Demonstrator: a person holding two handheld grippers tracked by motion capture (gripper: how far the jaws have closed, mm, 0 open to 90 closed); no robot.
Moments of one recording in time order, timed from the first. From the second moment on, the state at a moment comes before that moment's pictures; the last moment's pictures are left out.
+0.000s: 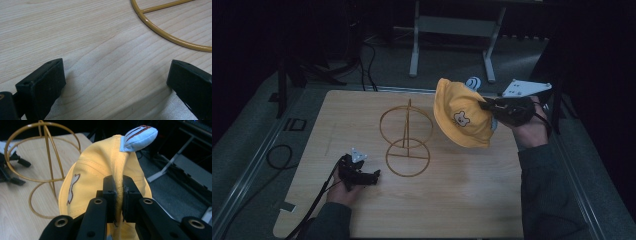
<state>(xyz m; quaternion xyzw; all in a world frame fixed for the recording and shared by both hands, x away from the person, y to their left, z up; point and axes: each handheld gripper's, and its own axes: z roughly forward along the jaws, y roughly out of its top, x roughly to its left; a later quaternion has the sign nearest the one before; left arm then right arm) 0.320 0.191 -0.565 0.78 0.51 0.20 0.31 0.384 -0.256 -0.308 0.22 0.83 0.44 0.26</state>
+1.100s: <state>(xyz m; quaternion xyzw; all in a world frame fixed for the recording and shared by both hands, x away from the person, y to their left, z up) 0.320 0.191 -0.565 0.78 0.51 0.20 0.31 0.383 -0.262 -0.284 0.17 0.80 0.52 0.24</state>
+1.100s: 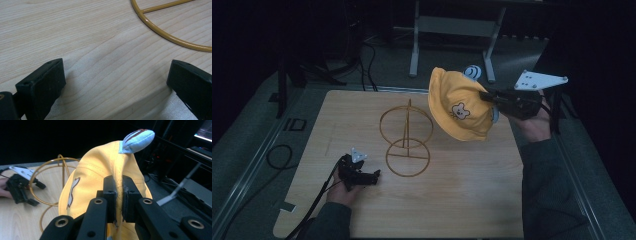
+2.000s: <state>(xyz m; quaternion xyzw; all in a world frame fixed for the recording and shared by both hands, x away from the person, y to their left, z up) 0.320 0.191 -0.565 0.78 0.51 0.20 0.31 0.386 -0.227 -0.277 0.11 0.79 0.58 0.17</state>
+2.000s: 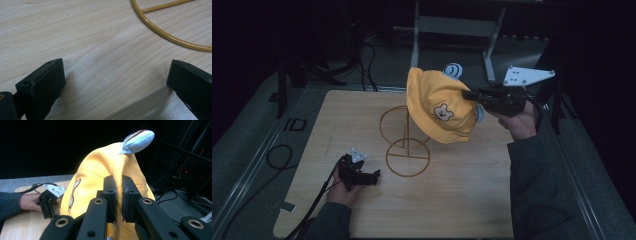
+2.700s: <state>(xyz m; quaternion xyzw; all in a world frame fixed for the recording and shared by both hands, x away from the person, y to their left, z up) 0.320 0.191 -0.565 0.78 0.51 0.20 0.31 0.404 -0.175 -0.284 0.11 0.81 0.56 0.15</state>
